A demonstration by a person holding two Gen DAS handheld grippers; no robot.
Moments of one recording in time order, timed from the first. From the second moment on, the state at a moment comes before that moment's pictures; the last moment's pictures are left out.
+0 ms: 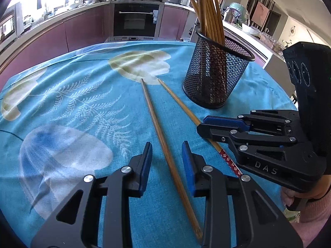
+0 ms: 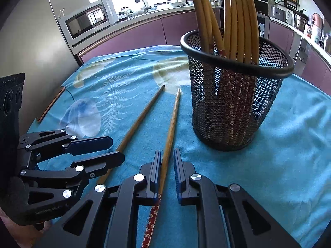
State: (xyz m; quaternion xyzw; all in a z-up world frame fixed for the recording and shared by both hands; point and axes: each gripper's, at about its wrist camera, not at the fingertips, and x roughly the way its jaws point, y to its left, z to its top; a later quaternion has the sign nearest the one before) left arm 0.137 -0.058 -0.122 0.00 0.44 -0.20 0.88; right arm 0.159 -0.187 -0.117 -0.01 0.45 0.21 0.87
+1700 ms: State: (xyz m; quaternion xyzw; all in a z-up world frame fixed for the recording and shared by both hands) left arm 0.146 -0.060 -0.110 -0.03 0.43 -0.17 0.89; right arm 0.149 -0.202 -0.098 0.04 0.42 0.24 0.87
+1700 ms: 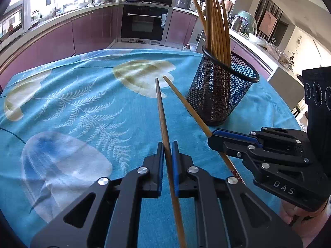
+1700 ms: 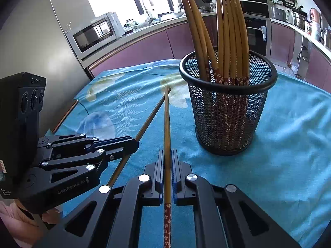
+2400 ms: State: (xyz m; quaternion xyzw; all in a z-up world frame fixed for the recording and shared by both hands) left arm 0.127 -0.053 -0.087 -0.04 0.41 -0.18 0.89; right arm 0.128 -0.206 -0.077 0.05 0.39 0.26 0.88
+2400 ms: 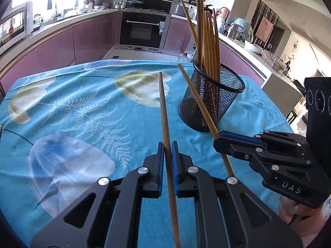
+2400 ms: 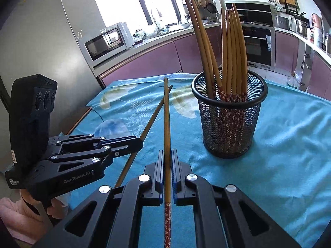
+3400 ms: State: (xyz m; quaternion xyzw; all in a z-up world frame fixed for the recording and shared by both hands) left arm 0.120 -0.061 -0.058 -0.02 0.38 -0.21 0.90; right arm 0.116 -0.232 -0.046 0.07 0.34 0.26 0.90
